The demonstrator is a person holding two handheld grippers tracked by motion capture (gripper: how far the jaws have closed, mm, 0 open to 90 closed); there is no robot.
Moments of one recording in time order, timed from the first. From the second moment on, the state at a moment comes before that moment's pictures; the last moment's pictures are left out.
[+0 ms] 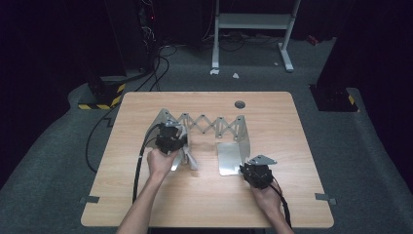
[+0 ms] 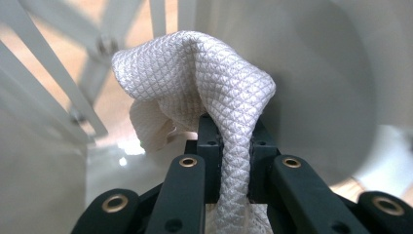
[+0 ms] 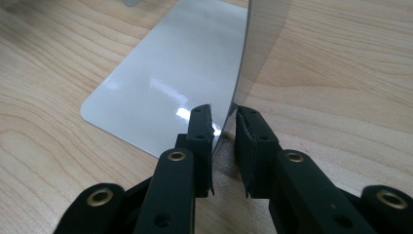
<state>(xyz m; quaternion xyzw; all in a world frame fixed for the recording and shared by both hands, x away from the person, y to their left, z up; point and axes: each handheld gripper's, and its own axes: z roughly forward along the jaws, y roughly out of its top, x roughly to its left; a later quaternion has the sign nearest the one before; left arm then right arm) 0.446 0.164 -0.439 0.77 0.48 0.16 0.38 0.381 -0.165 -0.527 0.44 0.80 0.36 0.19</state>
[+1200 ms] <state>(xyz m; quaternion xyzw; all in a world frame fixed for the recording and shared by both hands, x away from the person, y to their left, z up) 0.439 0.152 -0.456 0.81 0.46 0.11 0.35 0.380 -0.165 -0.527 0.44 0.80 0.36 0.19</state>
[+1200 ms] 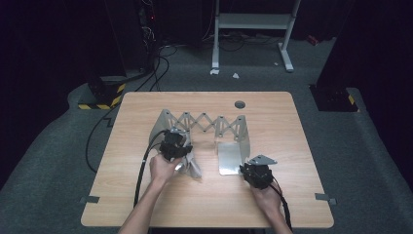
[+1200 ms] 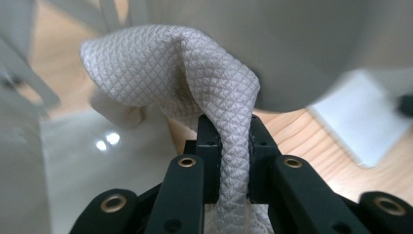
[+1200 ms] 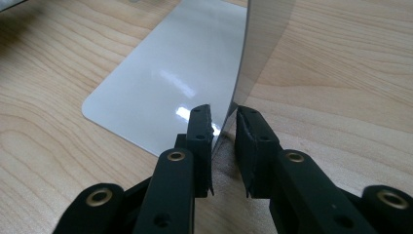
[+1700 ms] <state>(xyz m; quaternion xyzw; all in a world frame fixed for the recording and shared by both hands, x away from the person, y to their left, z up) 0.425 0.149 -0.439 0.80 0.45 0.12 0.38 0.380 -0.164 -0.527 0.44 0.80 0.36 0.19</state>
